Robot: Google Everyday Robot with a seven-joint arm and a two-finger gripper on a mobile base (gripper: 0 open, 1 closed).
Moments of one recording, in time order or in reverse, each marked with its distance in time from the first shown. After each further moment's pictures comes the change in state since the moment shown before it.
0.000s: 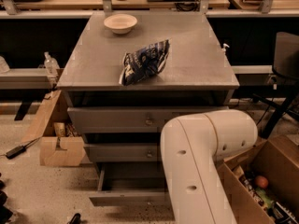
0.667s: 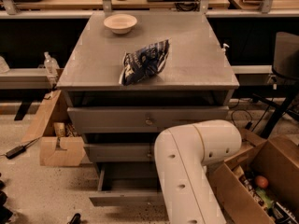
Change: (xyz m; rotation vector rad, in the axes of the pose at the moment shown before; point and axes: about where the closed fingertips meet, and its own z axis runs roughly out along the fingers) arm 0.001 -0.006 0.064 0.000 0.011 -0.028
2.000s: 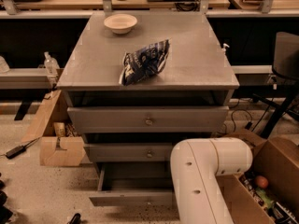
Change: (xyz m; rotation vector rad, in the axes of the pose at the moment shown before) arm 0.003 -0.005 0.044 -0.042 -0.082 0.036
